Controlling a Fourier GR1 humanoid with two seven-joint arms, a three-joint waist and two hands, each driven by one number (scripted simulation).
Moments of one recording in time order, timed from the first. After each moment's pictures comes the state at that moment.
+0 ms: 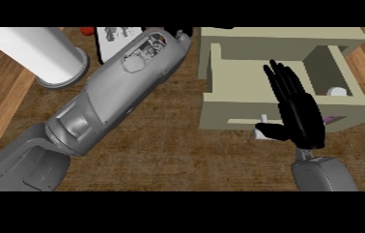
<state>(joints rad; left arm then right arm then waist) -1.37 0.13 -0.61 -0.64 0.62 0.84 0.04 -0.18 -0.17 0.09 -1.56 1.06 -0.19 -0.05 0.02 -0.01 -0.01</state>
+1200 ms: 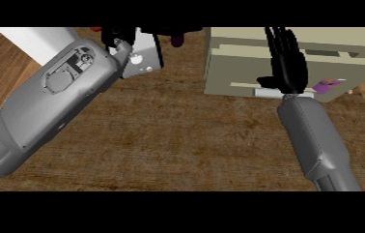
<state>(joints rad) -1.13 0.43 -0.63 -1.07 0.55 0.78 0.26 -0.69 -0.19 -0.12 -0.78 1.21 -0.61 -0.12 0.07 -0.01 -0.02</state>
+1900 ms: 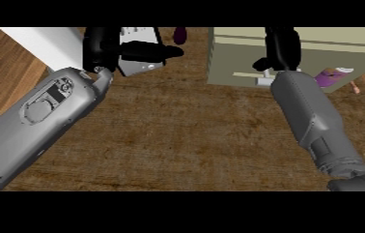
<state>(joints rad) -0.94 0.51 -0.62 -1.28 0.51 0.78 0.26 -0.98 -0.21 -0.21 -0.38 1.22 -0.73 -0.10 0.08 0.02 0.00</state>
